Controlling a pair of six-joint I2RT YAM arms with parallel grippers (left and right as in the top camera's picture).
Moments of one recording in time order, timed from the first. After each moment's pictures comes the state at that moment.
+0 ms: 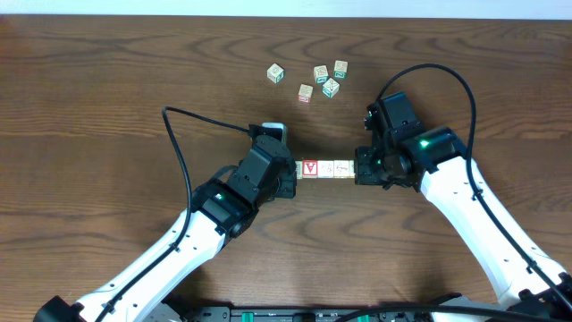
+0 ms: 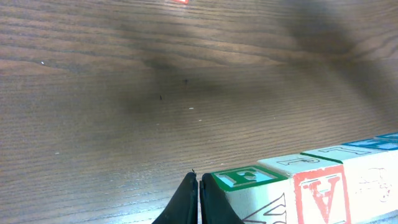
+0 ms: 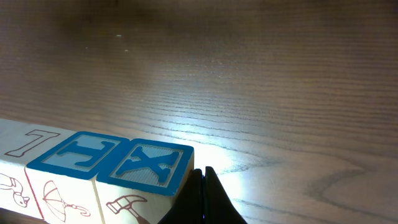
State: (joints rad) left arm -0.68 1.30 0.84 -0.35 -0.05 -0.56; right arm 0.41 1.47 1.18 -0.98 -0.10 0.42
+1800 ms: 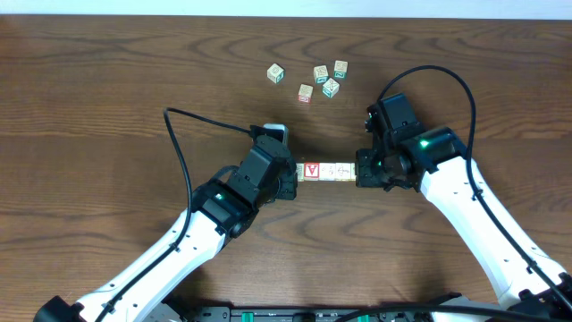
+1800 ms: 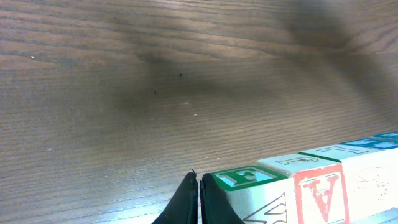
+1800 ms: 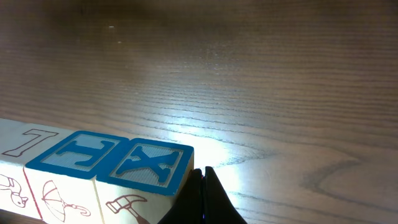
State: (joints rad) left arm -0.68 1.30 0.84 -0.36 -0.03 -0.56; right arm 0.41 1.47 1.18 -1.01 -0.09 0.42
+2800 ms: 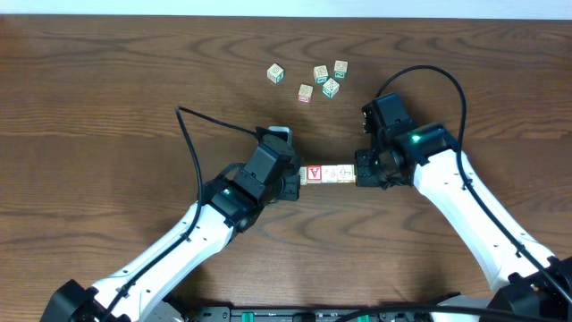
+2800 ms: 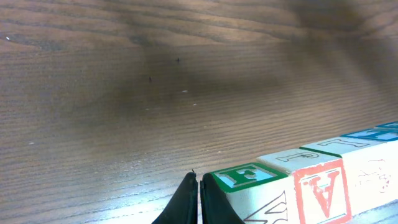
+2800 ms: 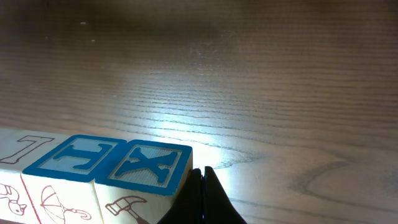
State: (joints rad) left arm -0.68 1.37 0.84 -0.34 0.00 -0.56; right arm 0.41 1.53 1.18 -1.00 -0.04 0.41
